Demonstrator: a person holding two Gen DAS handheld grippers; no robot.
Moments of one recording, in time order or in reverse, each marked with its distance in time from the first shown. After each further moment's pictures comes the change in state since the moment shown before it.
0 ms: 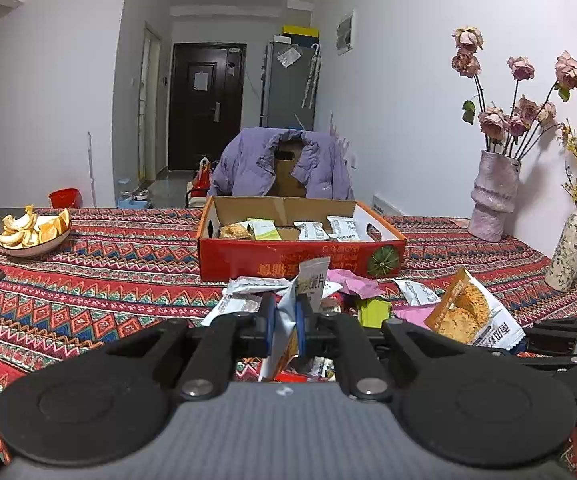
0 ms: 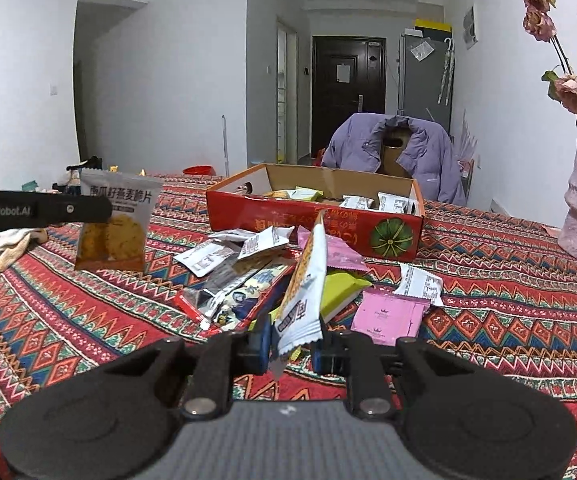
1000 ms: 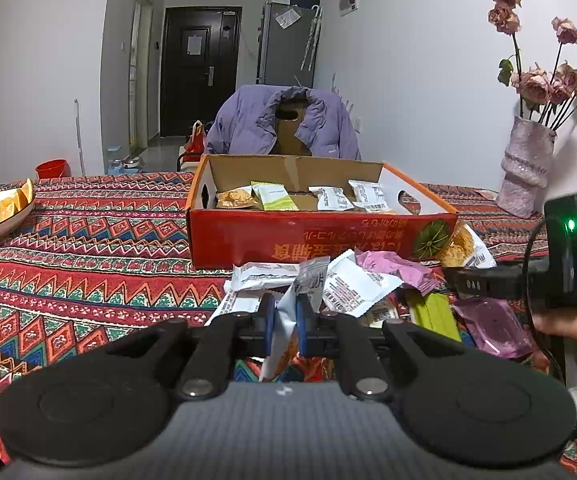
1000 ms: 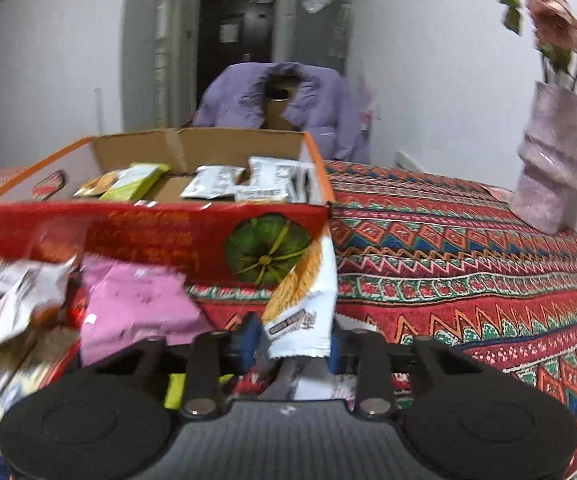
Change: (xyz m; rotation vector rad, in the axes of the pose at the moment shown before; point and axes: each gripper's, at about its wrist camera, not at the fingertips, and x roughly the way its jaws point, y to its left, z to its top) left arm 0.125 0.034 -0.001 -0.002 0.114 -0.030; right arm 0.193 -0.085 0.040 0.072 0.134 -0.342
